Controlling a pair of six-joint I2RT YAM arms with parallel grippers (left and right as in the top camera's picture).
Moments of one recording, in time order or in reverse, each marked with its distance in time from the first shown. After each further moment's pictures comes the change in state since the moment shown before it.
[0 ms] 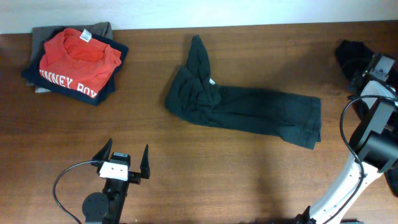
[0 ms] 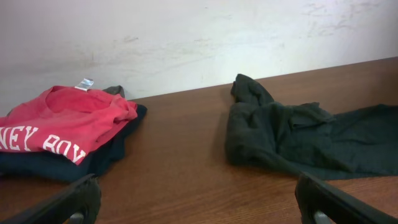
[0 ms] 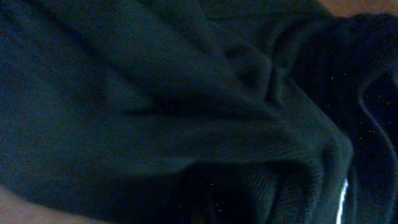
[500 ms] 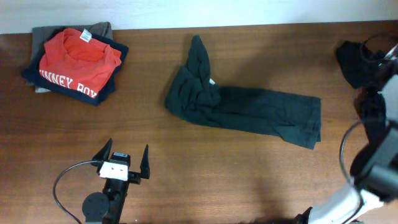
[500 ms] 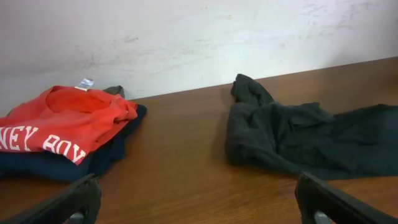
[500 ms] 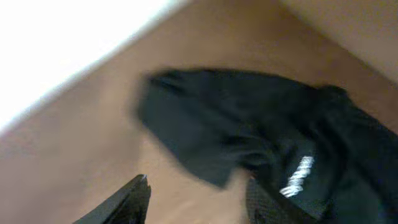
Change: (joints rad) left arm 0.000 0.000 0.000 0.000 0.000 0.000; right arm 0.003 -0.391 -0.002 -0.232 -0.295 0.214
